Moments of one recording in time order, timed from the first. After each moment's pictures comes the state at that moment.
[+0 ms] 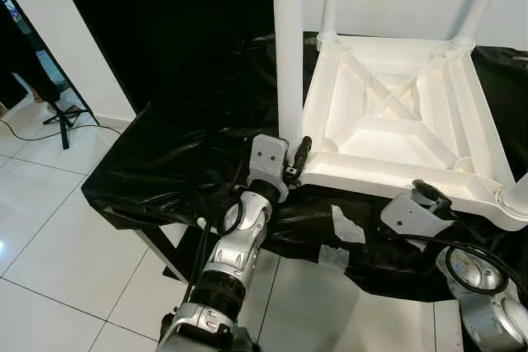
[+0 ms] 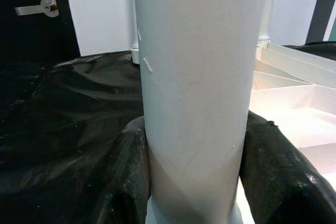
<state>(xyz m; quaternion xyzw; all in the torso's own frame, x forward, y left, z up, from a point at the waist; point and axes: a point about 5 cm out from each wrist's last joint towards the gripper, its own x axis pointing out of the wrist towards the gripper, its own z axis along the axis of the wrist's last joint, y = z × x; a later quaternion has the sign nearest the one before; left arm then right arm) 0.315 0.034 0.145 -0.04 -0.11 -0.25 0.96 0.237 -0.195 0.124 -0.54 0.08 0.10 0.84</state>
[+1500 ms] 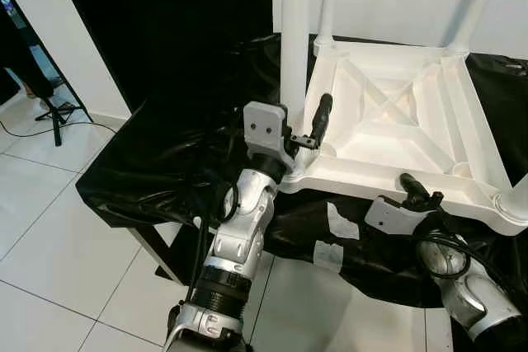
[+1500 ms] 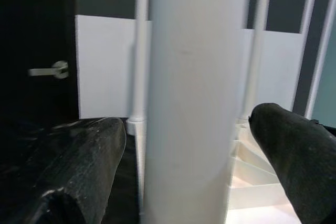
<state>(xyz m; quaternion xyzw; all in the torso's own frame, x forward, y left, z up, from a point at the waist) 0.302 0.028 0.204 -0.10 -0.21 -0.25 0.94 0.271 -0.200 0.096 -0.66 0.03 0.06 0.75</state>
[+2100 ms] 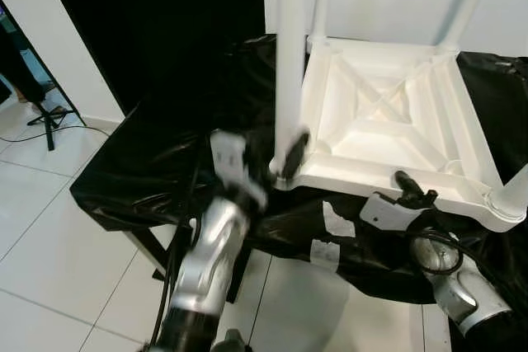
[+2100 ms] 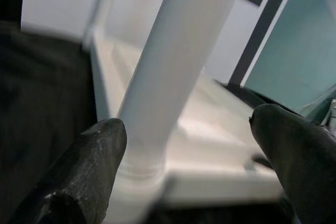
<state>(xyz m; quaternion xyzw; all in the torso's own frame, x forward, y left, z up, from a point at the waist) 0.262 0.064 0.145 -0.22 -0.08 -0.34 0.91 0.279 -0.194 0.094 -0.62 0.03 0.04 0.78</state>
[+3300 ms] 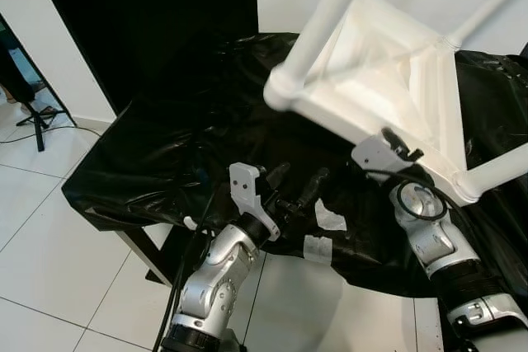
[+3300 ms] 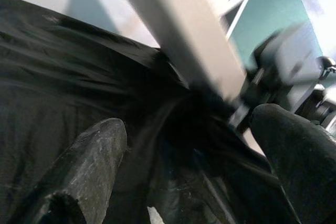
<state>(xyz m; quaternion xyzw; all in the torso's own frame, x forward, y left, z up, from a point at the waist) 0.257 0.046 0.138 -0.22 -0.05 -0.38 0.90 0.329 -0.163 0.159 -0.38 -0.08 0.01 0.92</state>
